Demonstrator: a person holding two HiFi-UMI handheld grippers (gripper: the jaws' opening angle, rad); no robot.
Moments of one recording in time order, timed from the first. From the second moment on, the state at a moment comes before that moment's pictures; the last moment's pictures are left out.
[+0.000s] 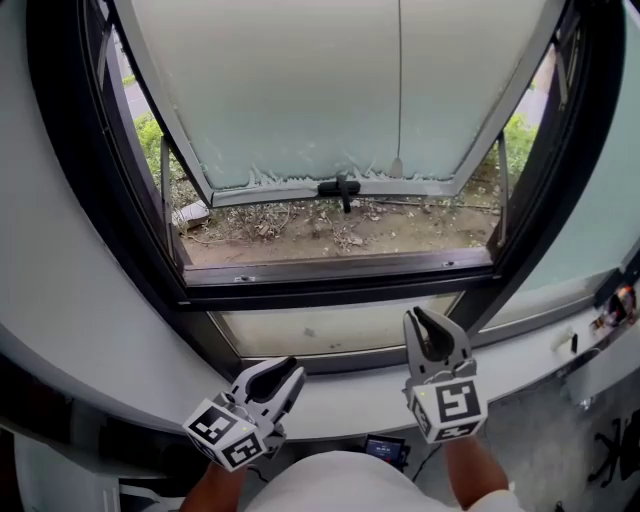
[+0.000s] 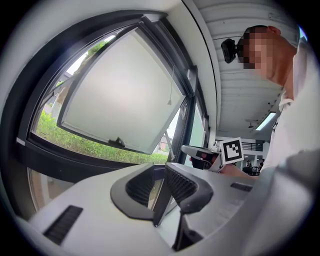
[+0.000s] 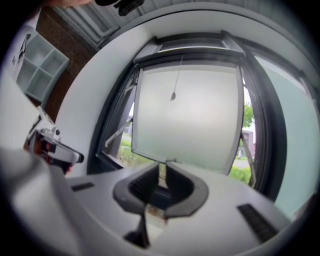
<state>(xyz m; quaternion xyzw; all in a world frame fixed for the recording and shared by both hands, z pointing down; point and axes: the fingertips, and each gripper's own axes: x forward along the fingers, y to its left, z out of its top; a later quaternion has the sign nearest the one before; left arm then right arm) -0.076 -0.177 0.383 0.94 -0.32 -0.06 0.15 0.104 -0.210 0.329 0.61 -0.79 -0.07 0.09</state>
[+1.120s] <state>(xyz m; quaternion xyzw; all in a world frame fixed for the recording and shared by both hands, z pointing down) -0.103 -0.128 0.417 0.94 -0.29 -0.02 0.18 0.067 -0.157 0.400 0.61 -0.78 0.02 0.11</state>
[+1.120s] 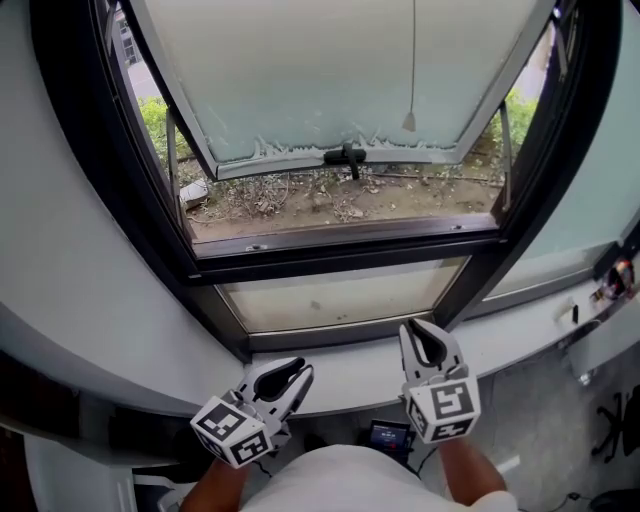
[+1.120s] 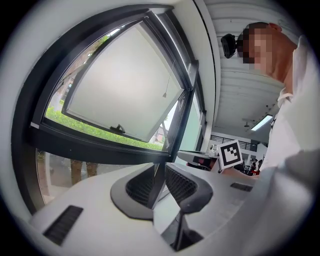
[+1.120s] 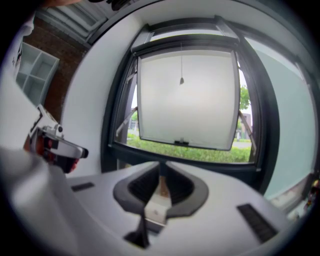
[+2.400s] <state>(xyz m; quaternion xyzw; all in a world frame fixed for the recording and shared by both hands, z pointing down) 0.015 -0.039 0.430 0.92 -0.36 -0.02 0.18 0.139 -0.083 0.432 0.50 -0.85 0.04 0.13</state>
